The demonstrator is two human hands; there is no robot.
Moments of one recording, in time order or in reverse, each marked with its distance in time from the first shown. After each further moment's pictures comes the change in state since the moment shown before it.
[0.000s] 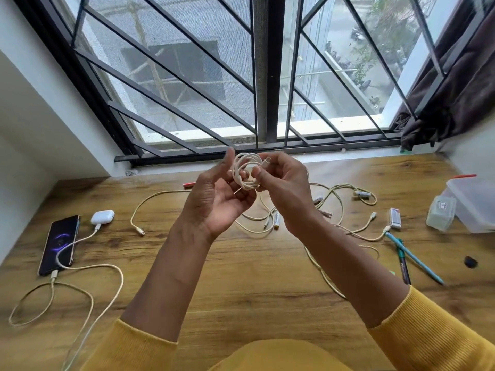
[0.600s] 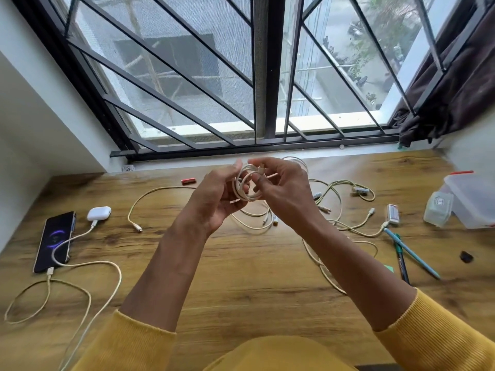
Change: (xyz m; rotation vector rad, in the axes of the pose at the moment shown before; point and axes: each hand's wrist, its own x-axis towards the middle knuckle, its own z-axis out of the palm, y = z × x) left_hand 0.010 -0.003 -0.007 0.475 0.089 0.035; right_hand -0.003 0.007 -0.004 -0.427 -0.039 -0.126
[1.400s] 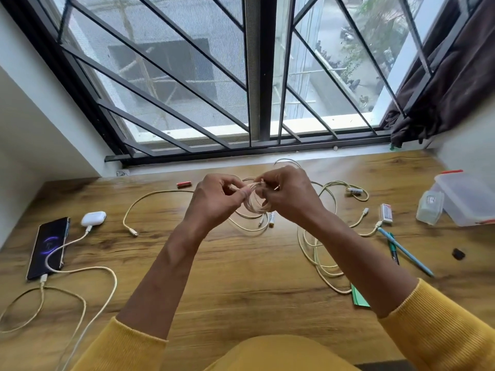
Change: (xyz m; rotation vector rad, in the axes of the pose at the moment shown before) left_hand 0.017 -0.020 -0.014 0.774 0.120 0.387; right_hand 0.003 0.004 -0.025 -0.316 -0.165 -0.037
